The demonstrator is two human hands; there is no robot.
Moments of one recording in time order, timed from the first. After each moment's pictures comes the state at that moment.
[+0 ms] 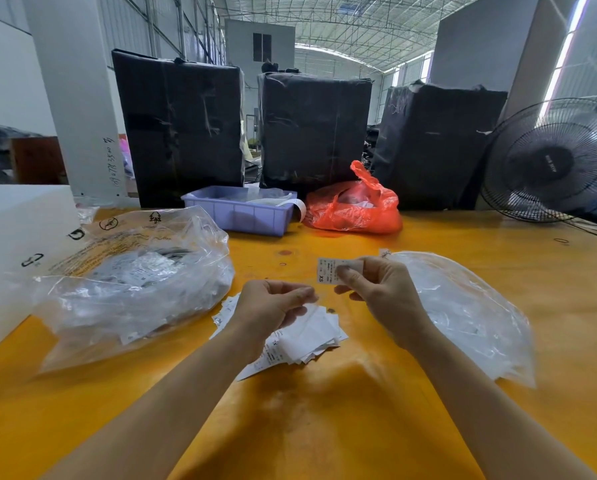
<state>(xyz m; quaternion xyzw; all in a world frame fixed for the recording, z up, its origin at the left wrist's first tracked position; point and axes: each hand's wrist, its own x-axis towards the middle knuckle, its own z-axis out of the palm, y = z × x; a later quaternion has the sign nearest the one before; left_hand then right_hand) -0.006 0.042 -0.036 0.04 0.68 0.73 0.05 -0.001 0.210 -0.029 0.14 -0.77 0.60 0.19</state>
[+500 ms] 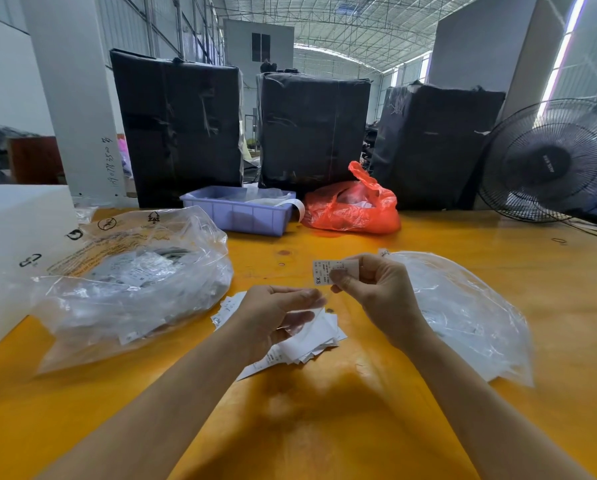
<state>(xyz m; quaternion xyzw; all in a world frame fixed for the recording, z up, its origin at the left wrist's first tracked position) -0.006 0.043 -0.035 0.02 0.65 0.75 0.14 0.001 0.206 -0.030 0.18 -0.75 0.59 0.24</state>
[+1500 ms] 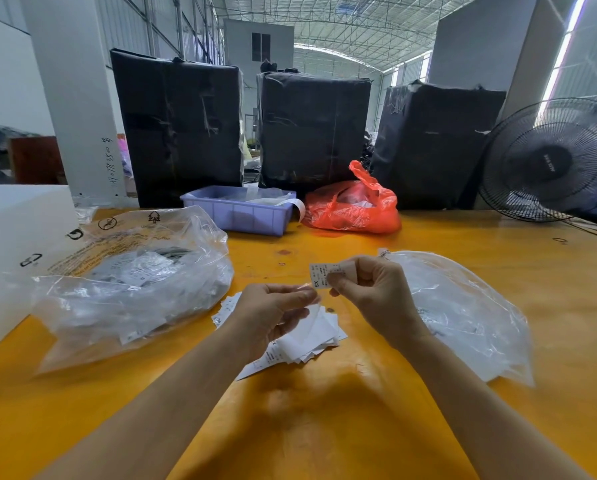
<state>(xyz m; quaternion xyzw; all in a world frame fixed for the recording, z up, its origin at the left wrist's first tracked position) -0.008 0.041 -0.036 0.00 0.63 0.76 0.11 0.000 0.204 -0.032 0.17 -0.78 0.54 0.25</state>
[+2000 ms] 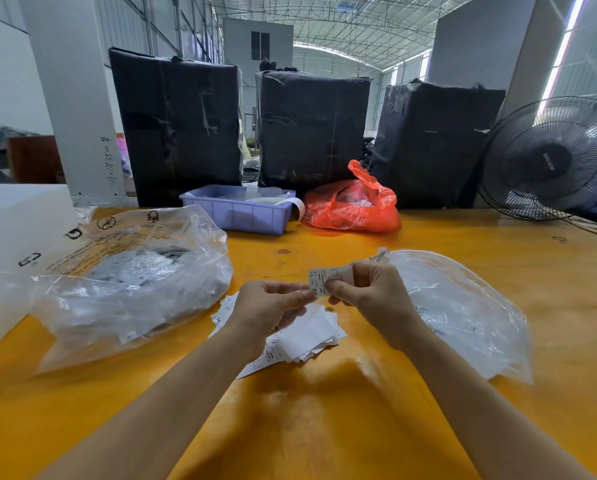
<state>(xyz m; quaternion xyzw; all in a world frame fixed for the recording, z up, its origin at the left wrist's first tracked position) -0.008 0.043 -0.038 0.01 0.65 0.76 0.06 -0.002 0.206 -0.033 0.13 -0.79 0.58 0.17</state>
